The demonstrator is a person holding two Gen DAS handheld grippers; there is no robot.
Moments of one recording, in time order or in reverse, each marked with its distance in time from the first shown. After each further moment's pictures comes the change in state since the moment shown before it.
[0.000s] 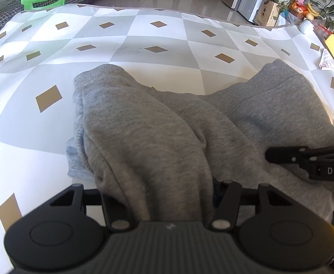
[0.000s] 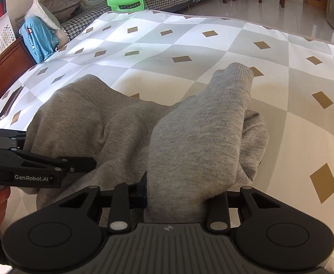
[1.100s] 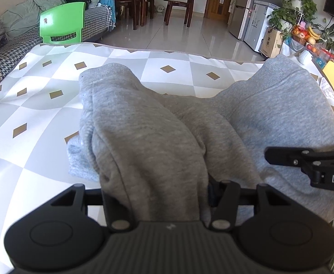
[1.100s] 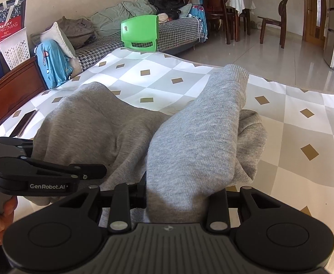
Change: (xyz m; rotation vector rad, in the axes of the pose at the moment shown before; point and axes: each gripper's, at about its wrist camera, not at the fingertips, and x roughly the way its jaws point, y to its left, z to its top) left arm -0.072 -0.010 0.020 -0.017 -0.166 0.065; right arm -0.065 0.044 0.024 -0.071 -0.193 -0.036
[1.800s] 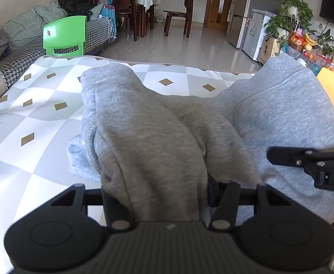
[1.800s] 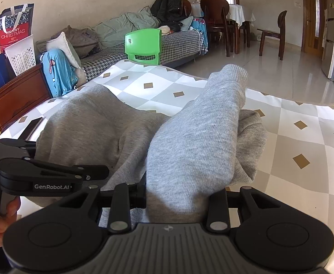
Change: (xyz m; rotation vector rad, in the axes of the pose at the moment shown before) left arm -0.032 -0.017 -0.002 0.005 -0.053 0.008; right arm -0.036 0.010 0.000 -0.017 -0.059 -0.008
